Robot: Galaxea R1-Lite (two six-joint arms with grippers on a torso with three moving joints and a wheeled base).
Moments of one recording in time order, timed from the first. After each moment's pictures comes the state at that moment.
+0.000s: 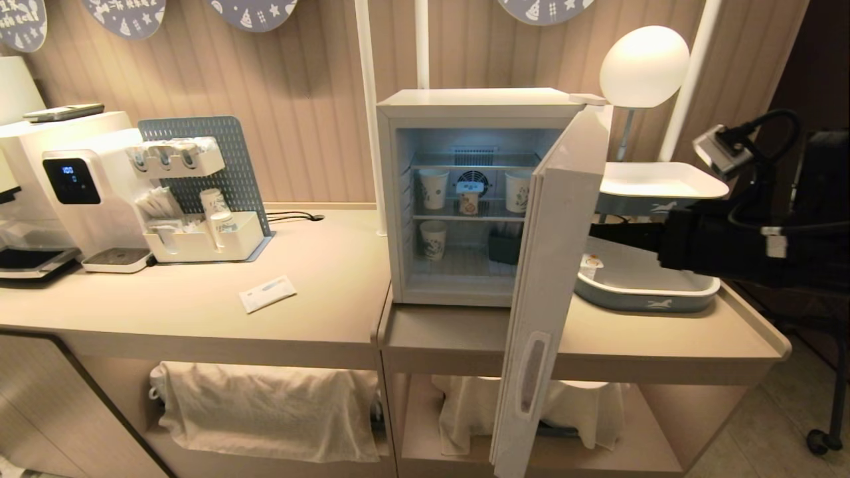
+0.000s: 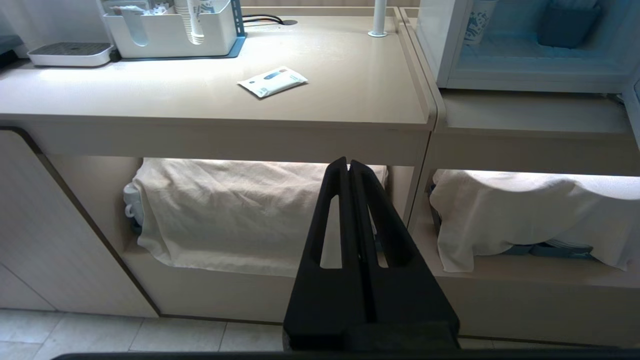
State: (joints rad) left arm 0.00 0.00 0.00 0.01 0.00 0.00; right arm 0.25 1.57 -0.91 -0.45 0.55 0.29
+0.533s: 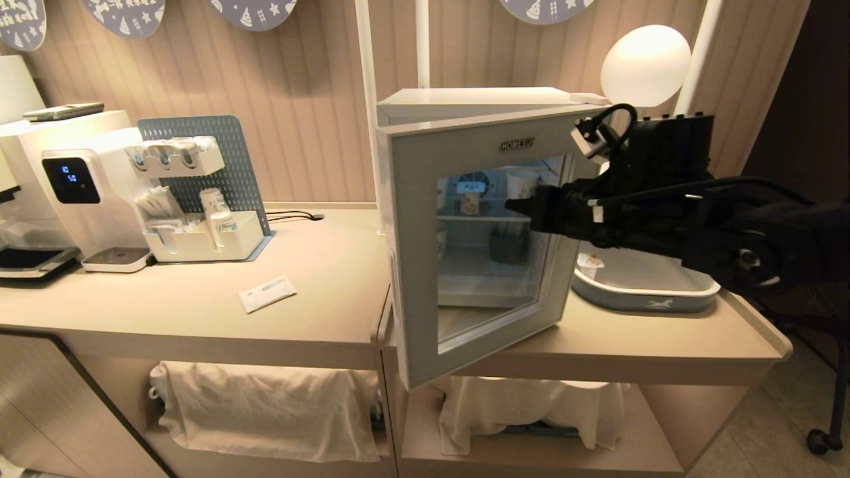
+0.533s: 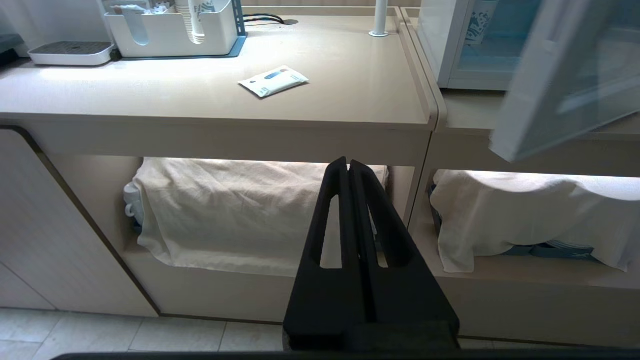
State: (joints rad) left arm 0.00 0.00 0.00 0.01 0.00 0.00; right arm 0.43 1.88 -1.27 -0.42 0.20 0.30
